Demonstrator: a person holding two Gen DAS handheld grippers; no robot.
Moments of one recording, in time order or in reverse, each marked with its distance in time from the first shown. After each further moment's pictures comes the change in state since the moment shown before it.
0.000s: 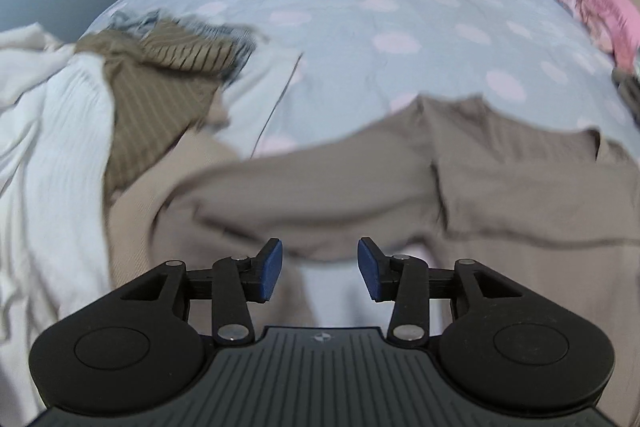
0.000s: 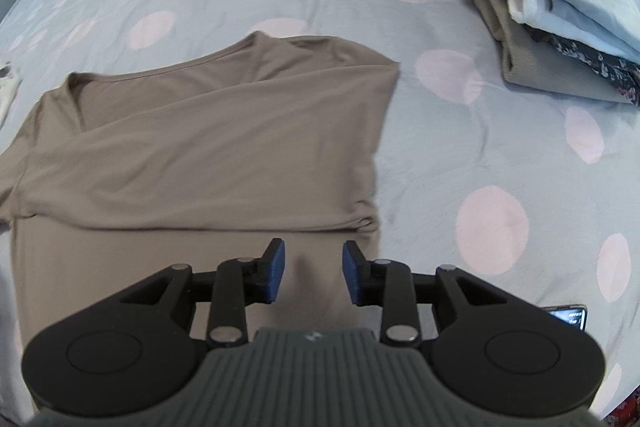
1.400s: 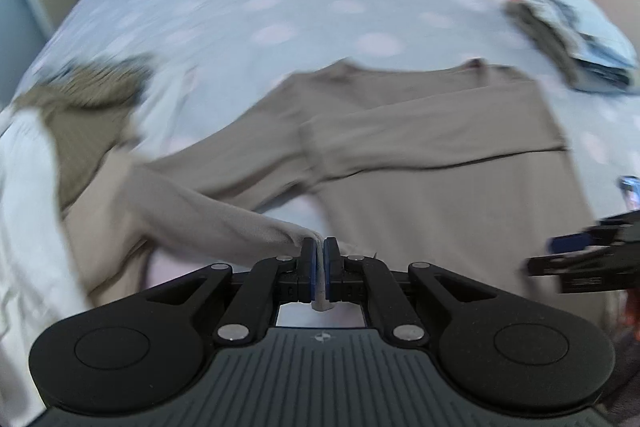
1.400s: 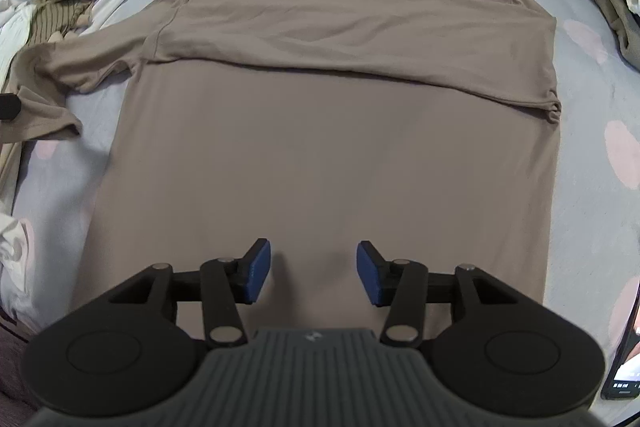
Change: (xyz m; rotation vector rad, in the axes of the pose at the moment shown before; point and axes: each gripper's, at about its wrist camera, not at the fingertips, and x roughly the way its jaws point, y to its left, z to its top) left arm -0.063 -0.080 -0.021 0.293 -0.023 -0.223; right arm -0.006 0.099 -0.109 -0.188 0.038 0.183
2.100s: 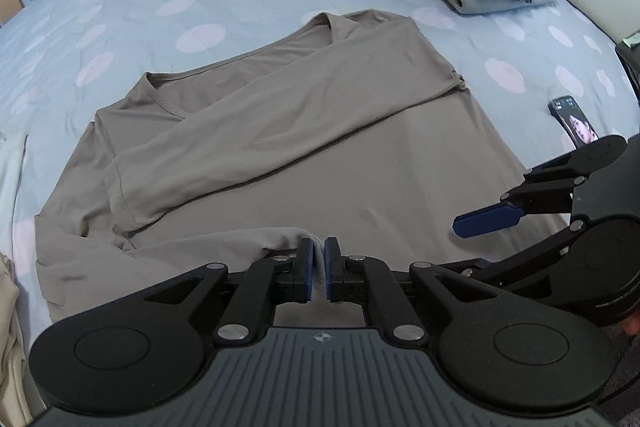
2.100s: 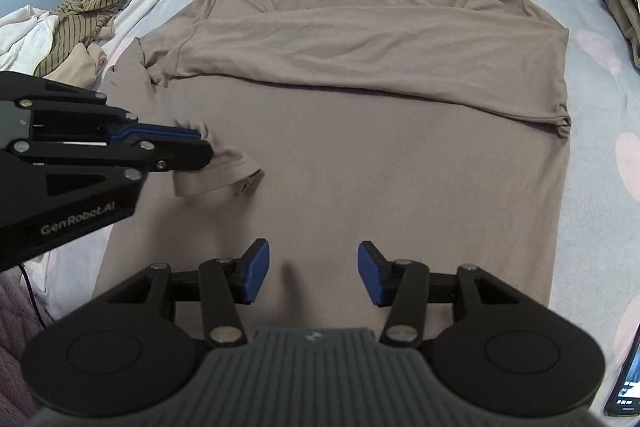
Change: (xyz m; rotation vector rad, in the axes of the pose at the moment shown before) left arm 0.069 -0.093 0.001 0.238 0.042 -0.168; right arm -0.011 -0.005 0.002 -0.031 -0.033 0.068
